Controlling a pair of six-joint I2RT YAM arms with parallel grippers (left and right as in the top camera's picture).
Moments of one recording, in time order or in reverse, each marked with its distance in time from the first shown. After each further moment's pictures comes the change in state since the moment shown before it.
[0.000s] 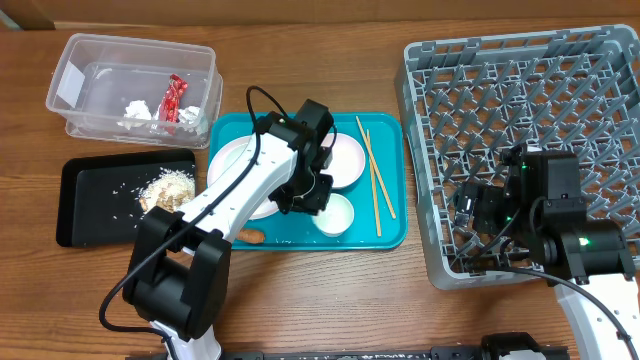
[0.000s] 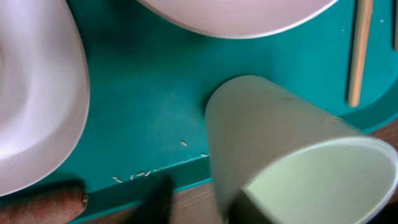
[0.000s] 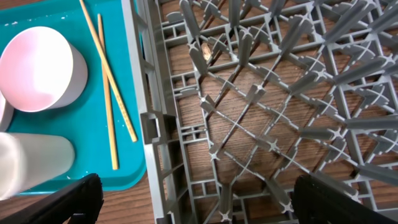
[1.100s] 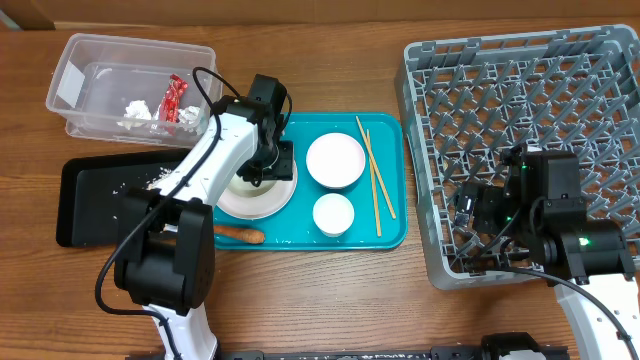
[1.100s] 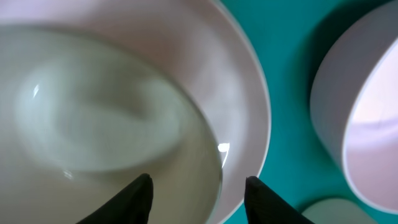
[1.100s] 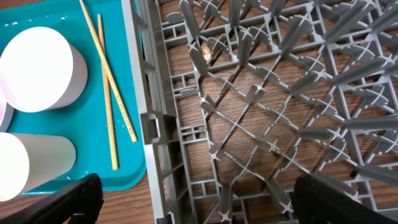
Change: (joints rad) left arm 0.209 0.077 0.040 0.131 -0.111 -0.047; right arm 0.000 0.000 0.000 0.001 0.000 0.000
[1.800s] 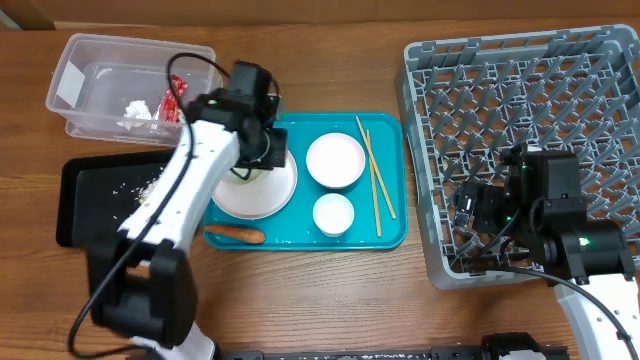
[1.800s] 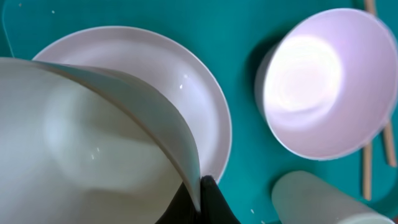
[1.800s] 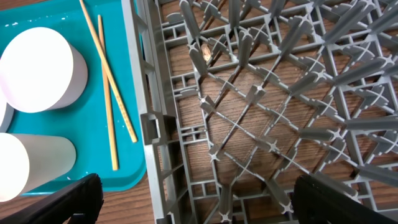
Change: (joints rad) left arm 0.019 -0.166 -0.004 0.028 0.013 0.102; right arm 0.000 0.000 0.000 0.001 0.000 0.000
